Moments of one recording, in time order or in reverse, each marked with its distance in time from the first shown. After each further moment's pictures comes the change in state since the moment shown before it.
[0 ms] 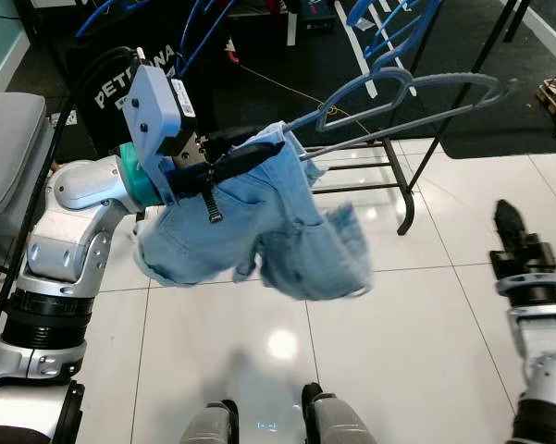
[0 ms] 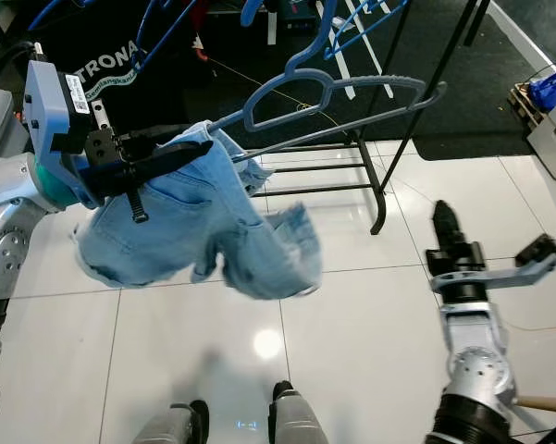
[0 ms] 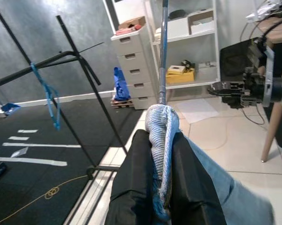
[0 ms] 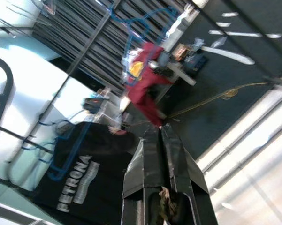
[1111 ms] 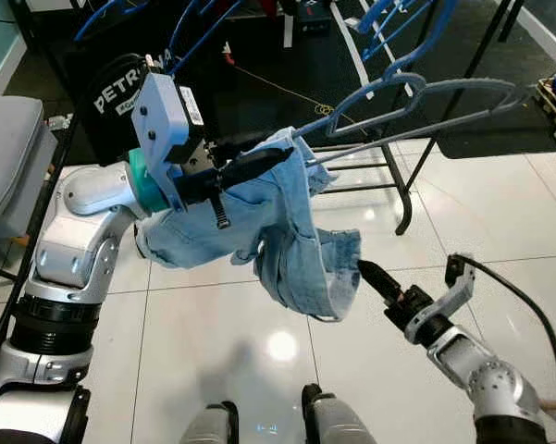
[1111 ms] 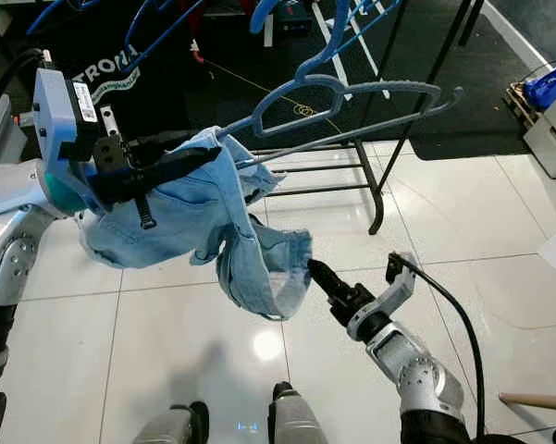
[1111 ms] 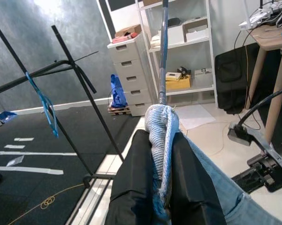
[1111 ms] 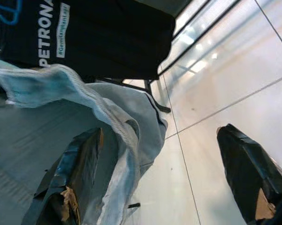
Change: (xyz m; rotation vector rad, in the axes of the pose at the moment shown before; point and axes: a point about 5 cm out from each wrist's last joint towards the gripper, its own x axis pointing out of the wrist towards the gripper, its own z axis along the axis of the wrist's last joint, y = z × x) left arm 0.006 -0.007 0.002 -0.006 -0.031 -0.006; right arm -0.037 -0.001 -0.123 0.100 0.711 -0.070
